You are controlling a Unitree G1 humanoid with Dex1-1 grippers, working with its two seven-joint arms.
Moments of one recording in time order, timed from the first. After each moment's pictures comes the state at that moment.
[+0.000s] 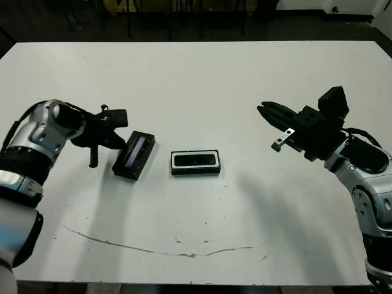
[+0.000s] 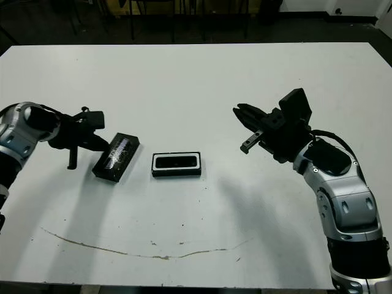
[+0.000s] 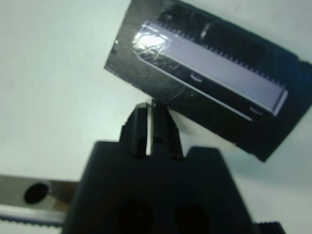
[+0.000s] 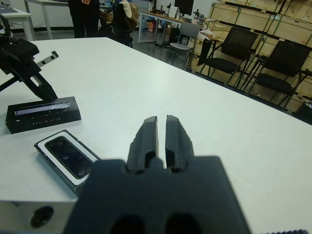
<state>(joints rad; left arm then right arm) -0.82 0.68 -0.43 0.75 0.28 -0.01 -1.21 -0.30 -0.53 -0.02 -0.28 0.31 0.49 0.58</state>
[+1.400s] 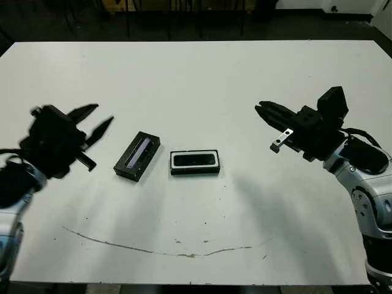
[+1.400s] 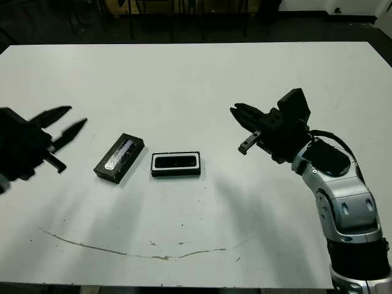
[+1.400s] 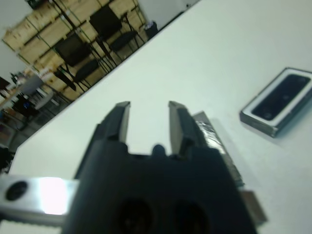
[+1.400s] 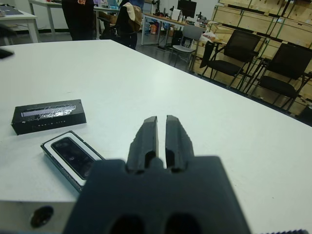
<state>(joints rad) 0.01 0.66 0.07 -0.59 -0.01 0.52 -0.46 -0.29 -0.53 -0.01 -0.30 0.32 0.49 0.58</state>
